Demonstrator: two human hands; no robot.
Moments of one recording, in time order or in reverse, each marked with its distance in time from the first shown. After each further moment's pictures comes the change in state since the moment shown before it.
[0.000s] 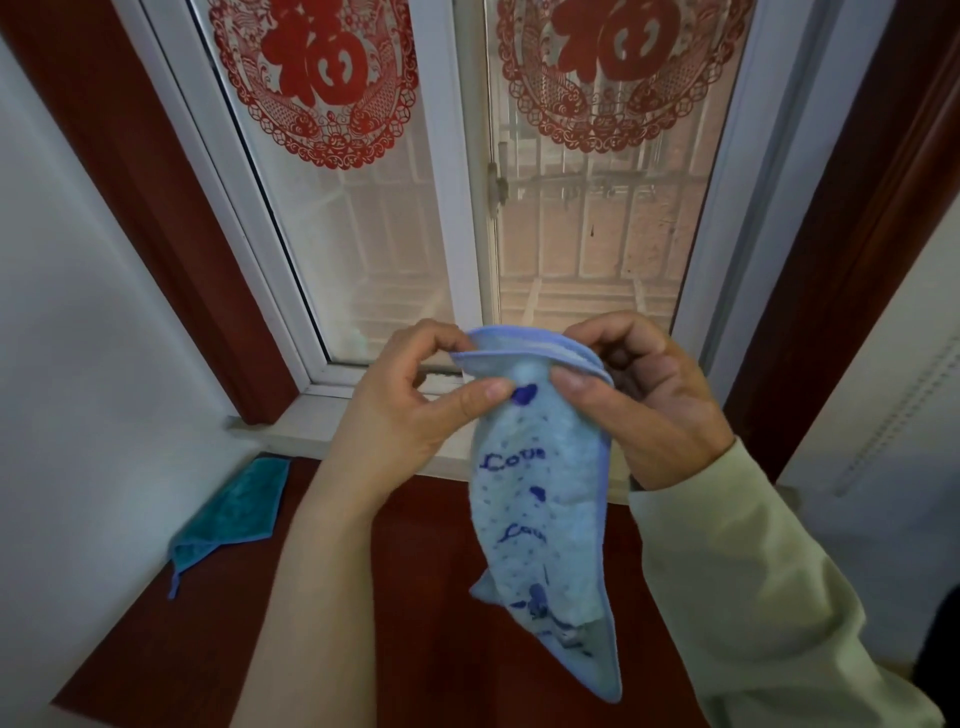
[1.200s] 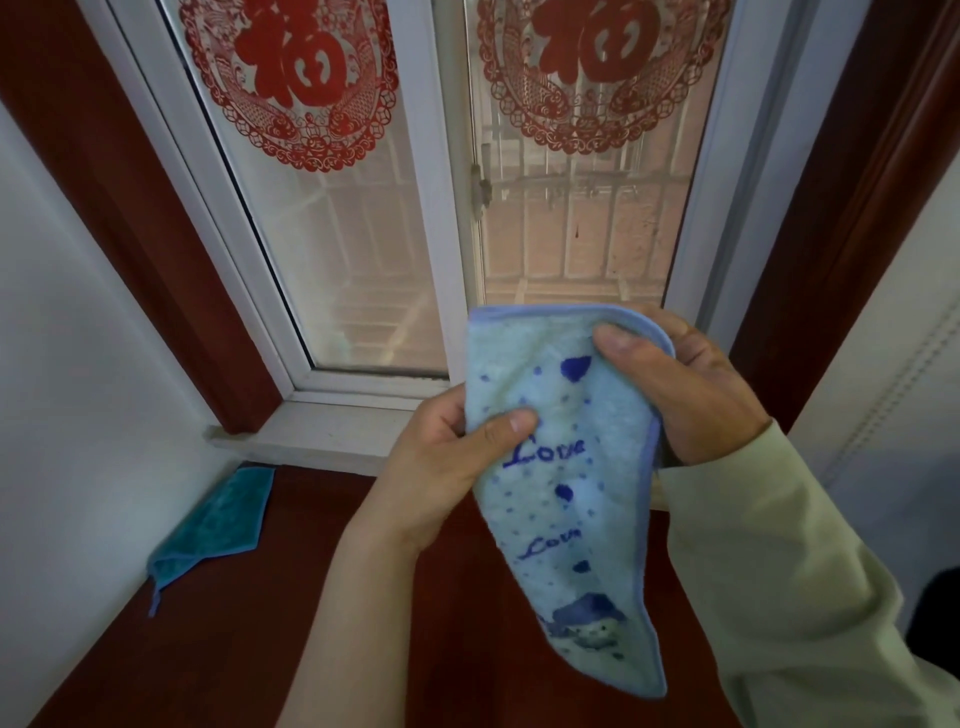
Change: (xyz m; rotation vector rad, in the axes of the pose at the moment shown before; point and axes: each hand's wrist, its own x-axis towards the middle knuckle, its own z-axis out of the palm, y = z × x) left_hand -0.014 -0.007 0.041 -0.602 -0.191 -0.228; right_hand 0.006 -0.017 -0.020 0.172 0.143 0.239
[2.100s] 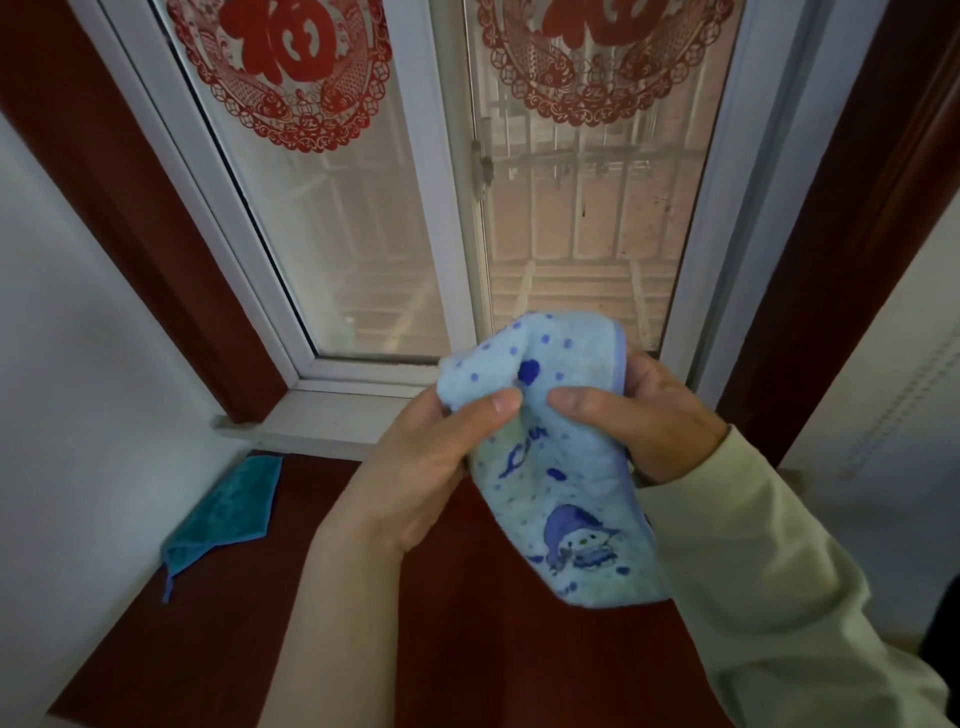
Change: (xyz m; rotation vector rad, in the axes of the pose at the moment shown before) left_hand 0.002 0.008 -0.004 -0.065 0.011 -0.147; right_hand 0.011 0.039 -0.015 -0.089 -0.175 0.232
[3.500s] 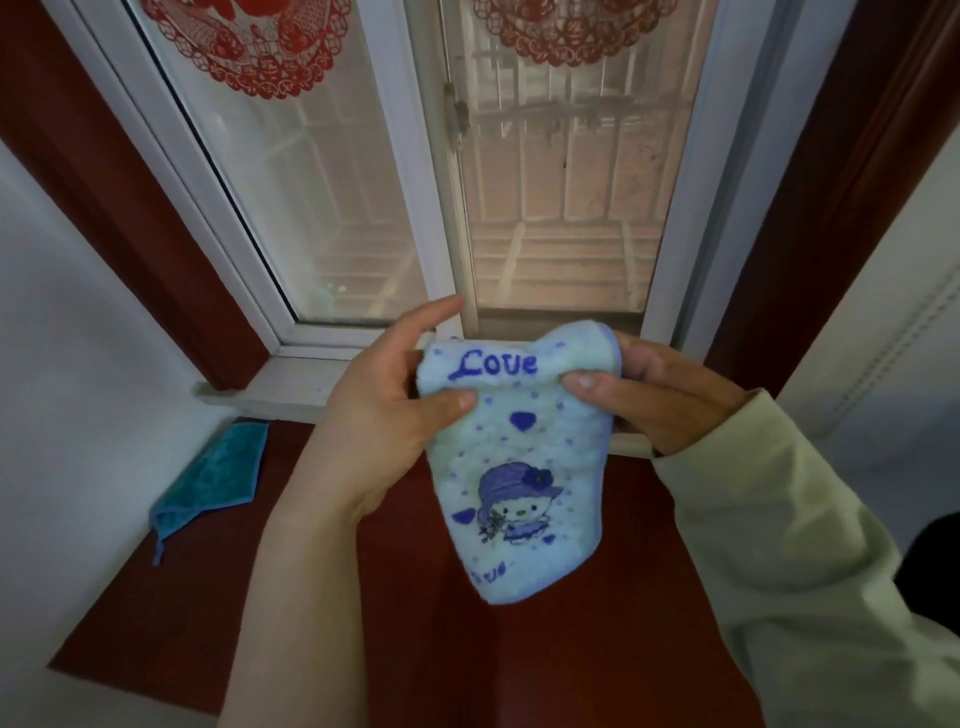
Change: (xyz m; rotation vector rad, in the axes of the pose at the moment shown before) left_hand -0.006 -0.002 0.003 0.369 0.193 0.091; right_hand -0.025 -0.002 -0.036 -0.227 -0.158 0.072
